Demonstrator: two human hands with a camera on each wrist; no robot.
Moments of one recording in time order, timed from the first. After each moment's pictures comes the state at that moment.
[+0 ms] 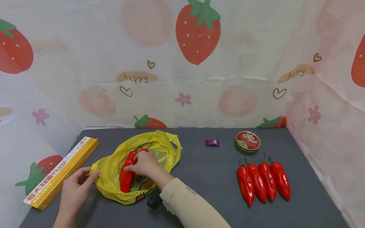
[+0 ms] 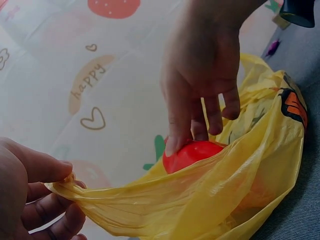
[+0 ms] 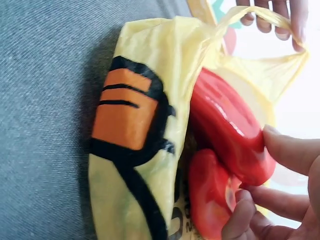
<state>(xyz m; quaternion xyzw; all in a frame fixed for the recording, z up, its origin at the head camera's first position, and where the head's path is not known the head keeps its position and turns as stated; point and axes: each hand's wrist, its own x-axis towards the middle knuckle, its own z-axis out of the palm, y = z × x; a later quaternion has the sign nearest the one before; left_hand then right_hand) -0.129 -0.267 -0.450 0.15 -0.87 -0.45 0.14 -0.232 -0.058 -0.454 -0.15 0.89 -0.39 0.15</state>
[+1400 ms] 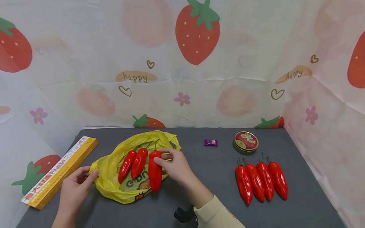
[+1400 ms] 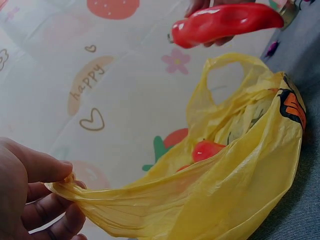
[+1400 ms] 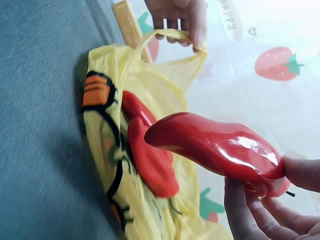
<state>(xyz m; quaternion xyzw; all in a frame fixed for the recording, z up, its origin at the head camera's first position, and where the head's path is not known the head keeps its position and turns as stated) -0.128 -0.267 -0.450 0.14 -0.87 -0.45 0.12 -0.192 0.049 -0.437 -0.07 0.75 -0.64 0.14</state>
